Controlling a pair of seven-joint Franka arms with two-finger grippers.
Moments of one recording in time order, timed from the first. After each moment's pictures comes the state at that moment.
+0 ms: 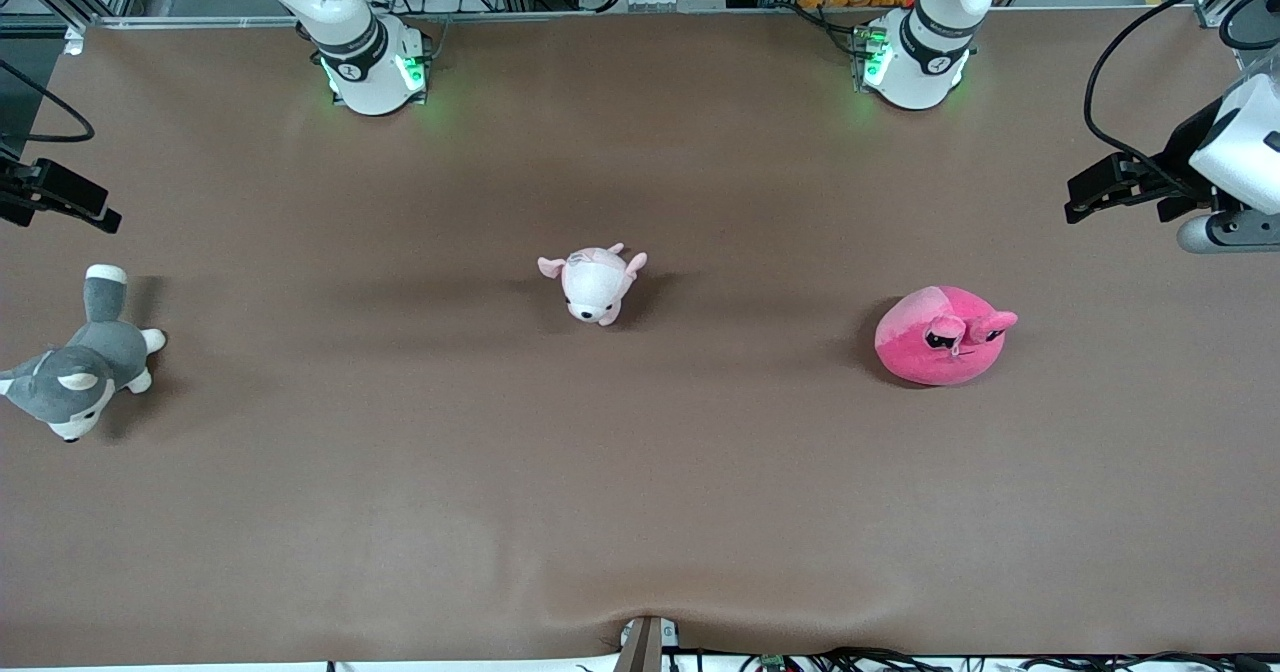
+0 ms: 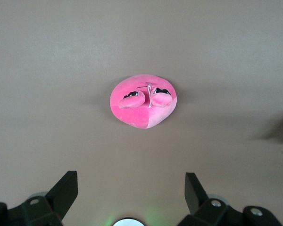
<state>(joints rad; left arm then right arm) -0.02 0.07 -0.08 -1.45 0.03 1.47 -0.12 -0.02 0.01 -0.07 -1.52 0.02 1.51 0.01</state>
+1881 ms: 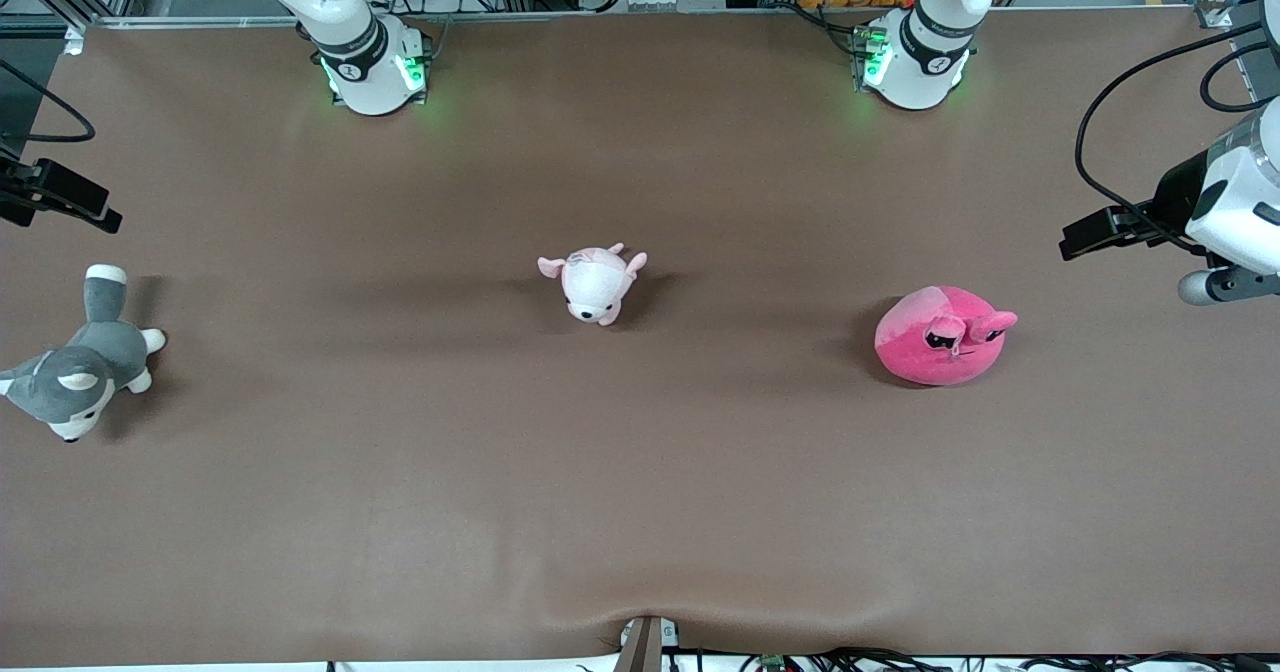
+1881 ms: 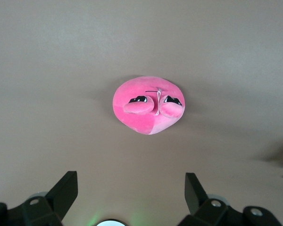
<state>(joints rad) 0.02 0.12 -0.10 -1.48 0.03 1.52 -0.24 -0.02 0.02 -0.07 -1.52 0.02 1.51 0.01</state>
